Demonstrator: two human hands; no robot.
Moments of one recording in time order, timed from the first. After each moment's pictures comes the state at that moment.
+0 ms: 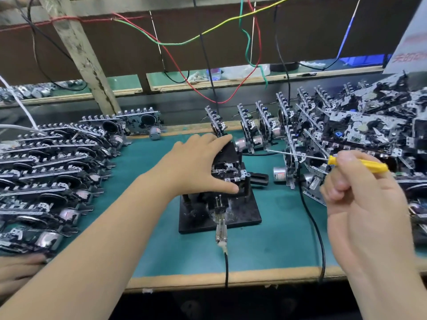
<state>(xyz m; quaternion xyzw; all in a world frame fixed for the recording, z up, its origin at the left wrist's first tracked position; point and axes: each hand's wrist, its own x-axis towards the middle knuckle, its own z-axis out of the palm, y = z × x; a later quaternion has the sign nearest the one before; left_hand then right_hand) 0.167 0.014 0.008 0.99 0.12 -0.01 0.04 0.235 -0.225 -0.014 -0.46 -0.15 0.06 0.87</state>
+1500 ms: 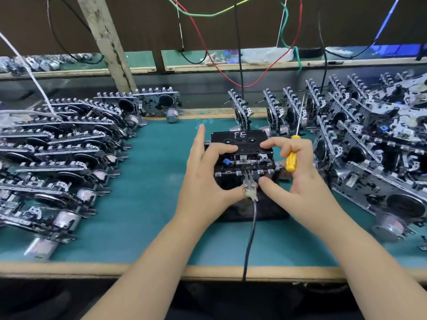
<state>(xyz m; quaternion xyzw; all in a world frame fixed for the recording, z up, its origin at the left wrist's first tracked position) 0.124 -0.002 -0.073 0.85 0.18 0.32 0.38 0.245 -0.154 -0.052 -0.71 -0.50 0.04 0.49</state>
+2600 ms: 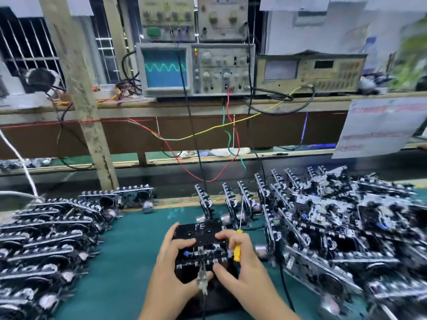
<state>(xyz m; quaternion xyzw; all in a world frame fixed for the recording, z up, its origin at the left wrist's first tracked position) 0.130 0.000 -0.087 0.81 0.17 0.37 0.42 0.249 -0.156 -0.062 -0.74 -0.45 0.08 0.50</state>
